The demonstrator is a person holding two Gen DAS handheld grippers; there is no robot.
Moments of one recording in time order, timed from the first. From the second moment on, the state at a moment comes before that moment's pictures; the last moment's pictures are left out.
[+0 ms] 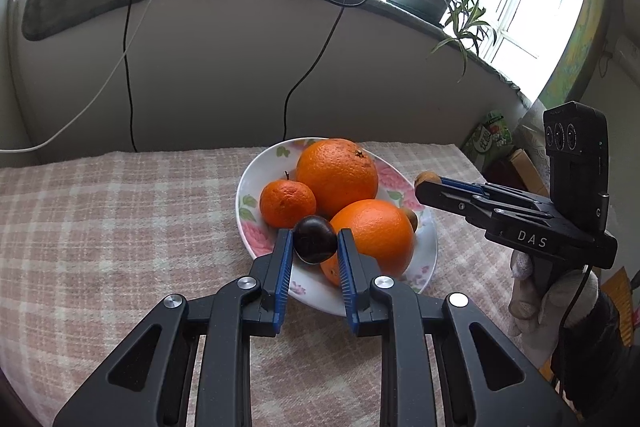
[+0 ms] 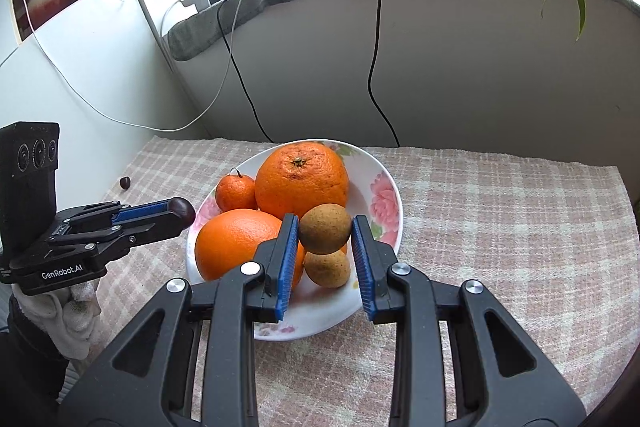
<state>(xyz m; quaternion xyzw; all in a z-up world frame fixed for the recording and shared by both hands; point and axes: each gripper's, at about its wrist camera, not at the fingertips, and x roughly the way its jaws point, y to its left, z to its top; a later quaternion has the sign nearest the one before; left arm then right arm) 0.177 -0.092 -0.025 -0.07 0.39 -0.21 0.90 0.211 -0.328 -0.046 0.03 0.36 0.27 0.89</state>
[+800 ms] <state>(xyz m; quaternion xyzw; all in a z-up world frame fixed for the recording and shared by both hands) 0.173 -0.095 -0.017 -0.04 0.37 -0.18 0.91 0.208 -0.340 -0.035 0.05 0.34 0.24 0.91</state>
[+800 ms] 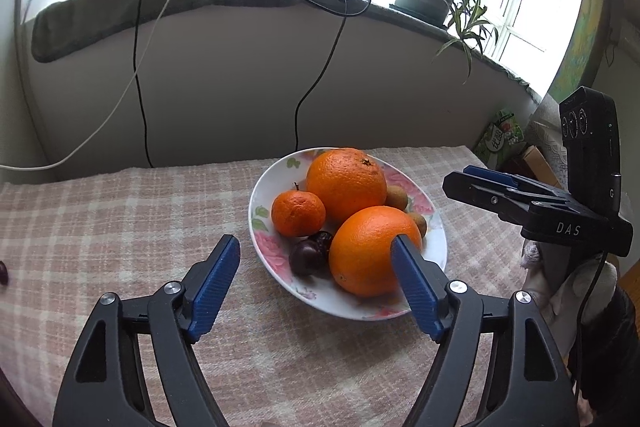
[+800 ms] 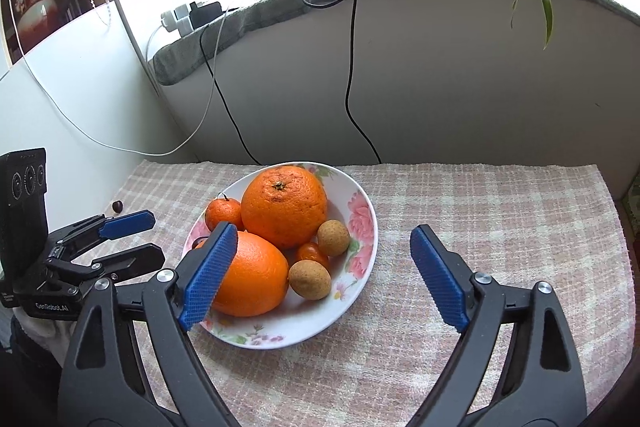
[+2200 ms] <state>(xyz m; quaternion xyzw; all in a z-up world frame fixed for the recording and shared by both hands) 0.128 -0.063 0.011 -0.02 0.33 -0.11 0.94 0.177 -0.309 -0.003 0.05 0.32 0.27 0.91</state>
